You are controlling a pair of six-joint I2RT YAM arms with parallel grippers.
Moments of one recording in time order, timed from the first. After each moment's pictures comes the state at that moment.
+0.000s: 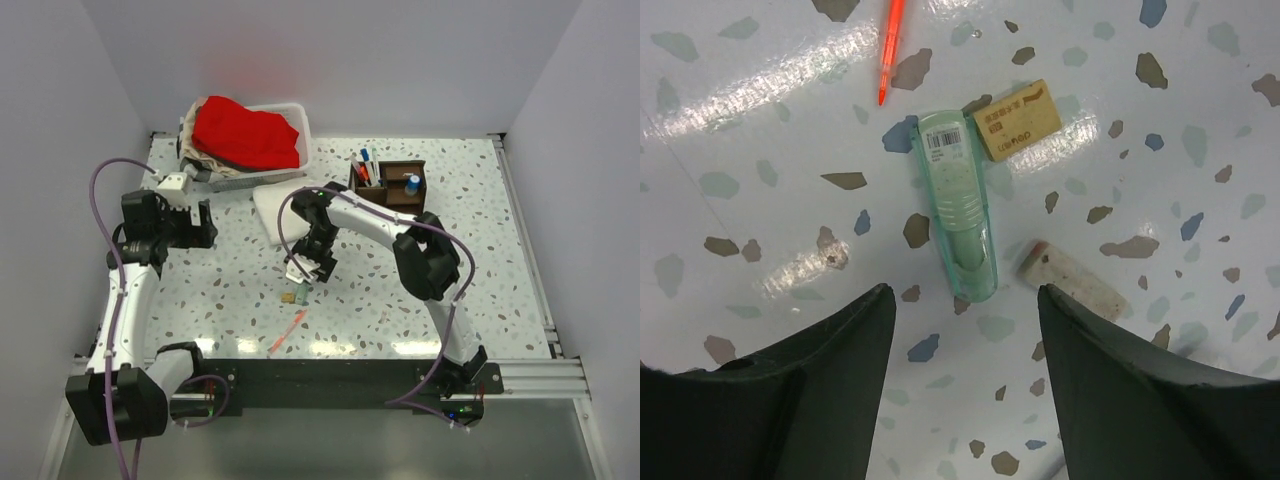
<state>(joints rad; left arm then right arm) 0.16 1.02 0.85 -0.51 0.30 0.08 0.80 2.19 1.83 -1.26 -0.58 -1.96</state>
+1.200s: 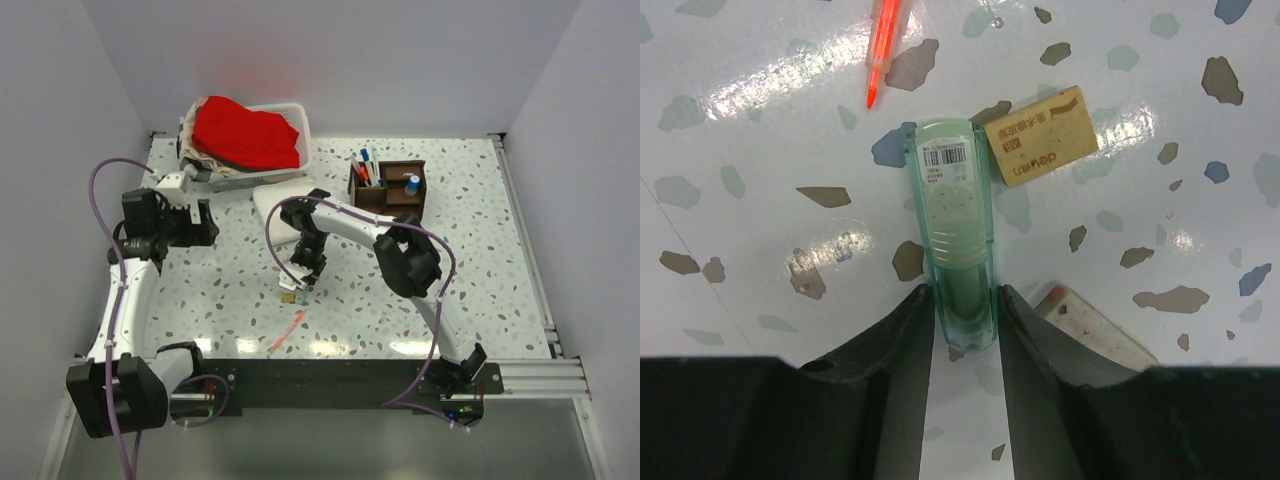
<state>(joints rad) 0.17 1.06 0.85 -0.49 0.33 0.04 0.83 2.34 1.93 -1.31 -0.52 -1.97</state>
